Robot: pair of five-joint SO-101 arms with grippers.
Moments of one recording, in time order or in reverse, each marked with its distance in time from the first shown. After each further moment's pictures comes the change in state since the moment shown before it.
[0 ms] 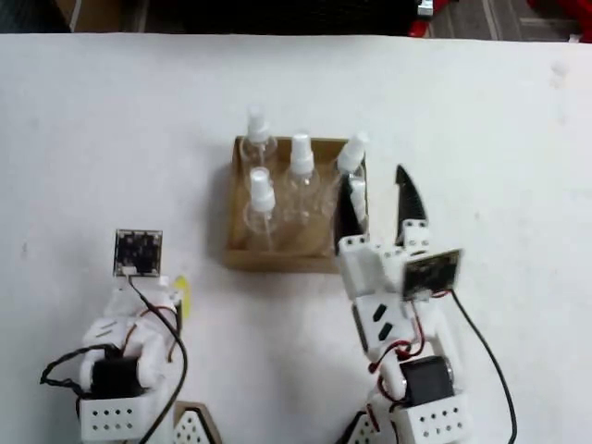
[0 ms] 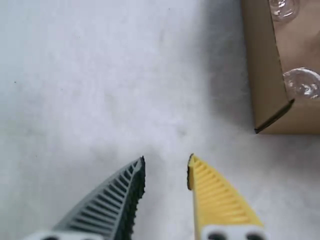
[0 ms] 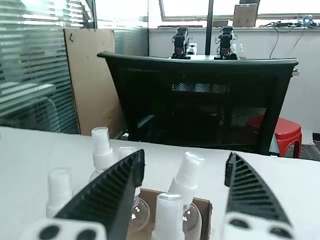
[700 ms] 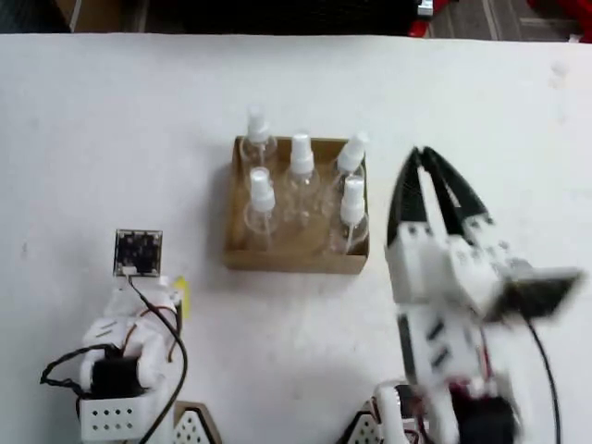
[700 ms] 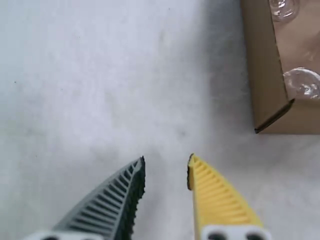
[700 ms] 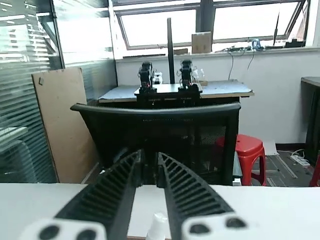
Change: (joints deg) left arm 0.0 0.0 0.0 0.0 0.0; right arm 7.9 8.1 -41.8 30.2 -2.2
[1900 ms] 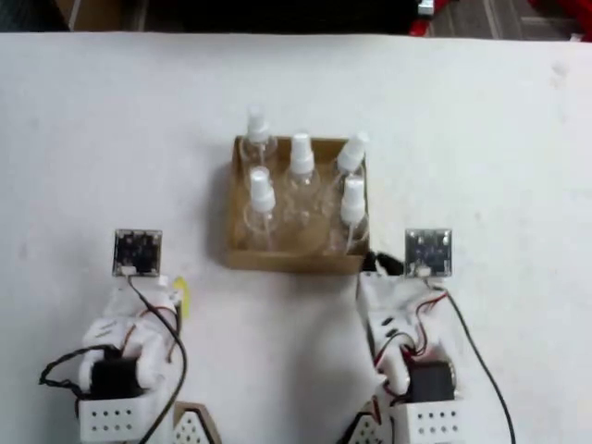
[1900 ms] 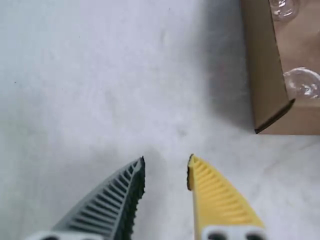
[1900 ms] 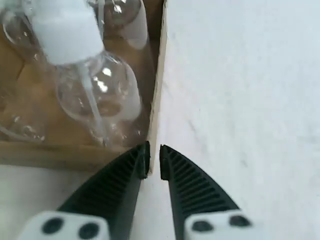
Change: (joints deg) left arm 0.0 0.0 0.0 0.0 0.0; right arm 1.6 -14.6 53.2 6.2 -0.1
